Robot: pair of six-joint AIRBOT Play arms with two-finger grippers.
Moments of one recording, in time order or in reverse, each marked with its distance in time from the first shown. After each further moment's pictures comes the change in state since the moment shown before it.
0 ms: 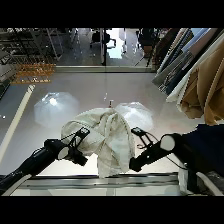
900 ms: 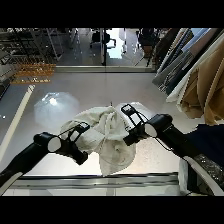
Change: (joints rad) left arm 0.078 0.048 0.077 -0.220 -0.076 0.299; right arm 0.138 -0.171 0.408 -0.454 -0.039 0.228
